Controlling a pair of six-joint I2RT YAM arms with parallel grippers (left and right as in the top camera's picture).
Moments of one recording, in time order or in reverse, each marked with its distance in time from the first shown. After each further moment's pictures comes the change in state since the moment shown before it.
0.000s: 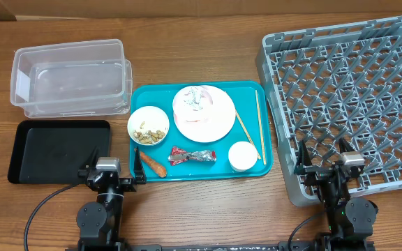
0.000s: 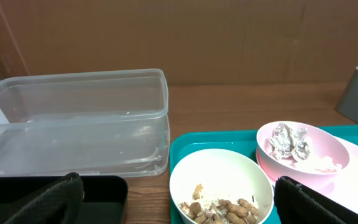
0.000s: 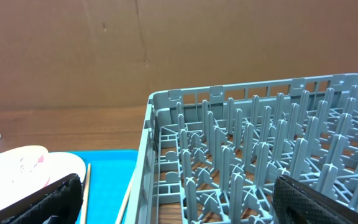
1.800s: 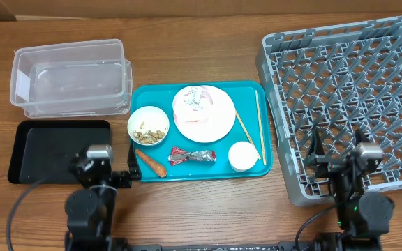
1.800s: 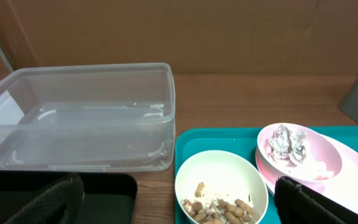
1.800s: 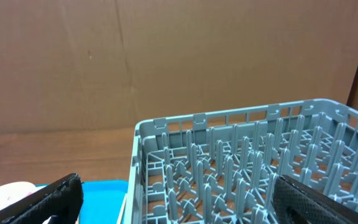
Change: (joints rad) left arm 0.000 0.274 0.295 -0.163 -0.029 -0.027; right arm 0.000 0.213 0.245 -0.027 0.073 0.000
